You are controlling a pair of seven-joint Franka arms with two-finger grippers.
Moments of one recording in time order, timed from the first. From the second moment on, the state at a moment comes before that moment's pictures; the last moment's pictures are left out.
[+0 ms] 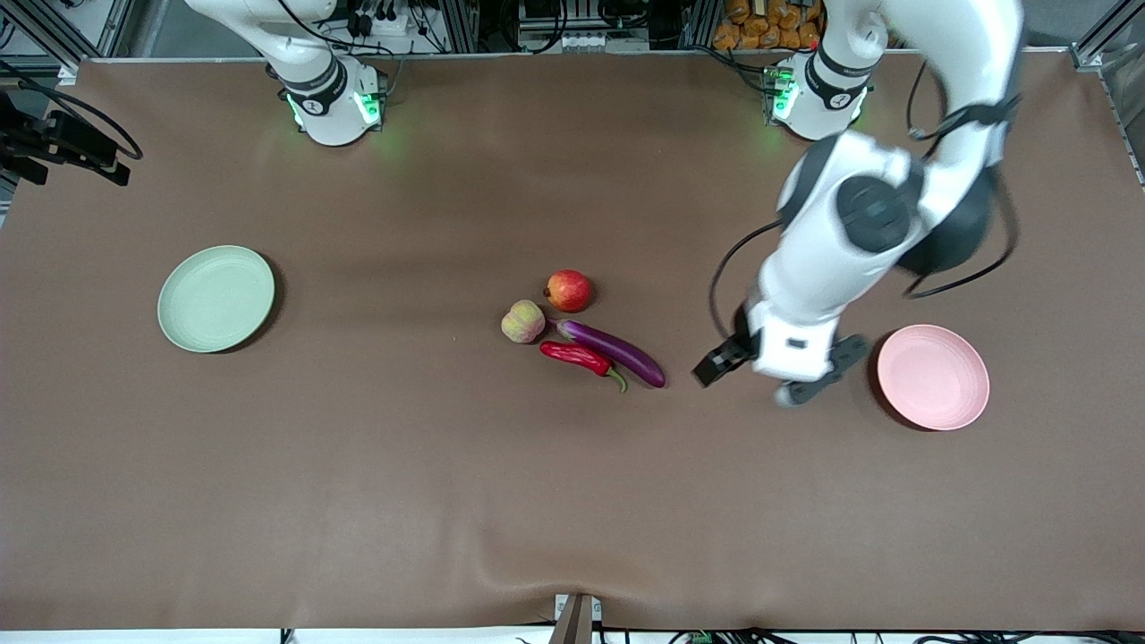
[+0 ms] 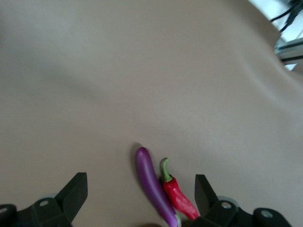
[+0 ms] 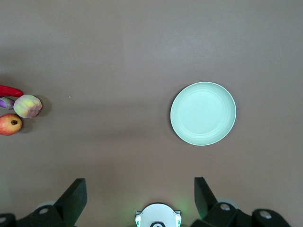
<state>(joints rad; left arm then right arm) -0.44 0.48 -0.03 -1.46 -0.07 2.08 -1.07 -0.07 -0.05 0.04 -1.47 0.03 1.32 0.01</state>
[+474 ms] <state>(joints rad) -0.53 0.74 -0.03 -1.41 -0.06 2.22 -1.30 -0.07 -0.05 0.04 -1.47 0.03 1.32 0.01</state>
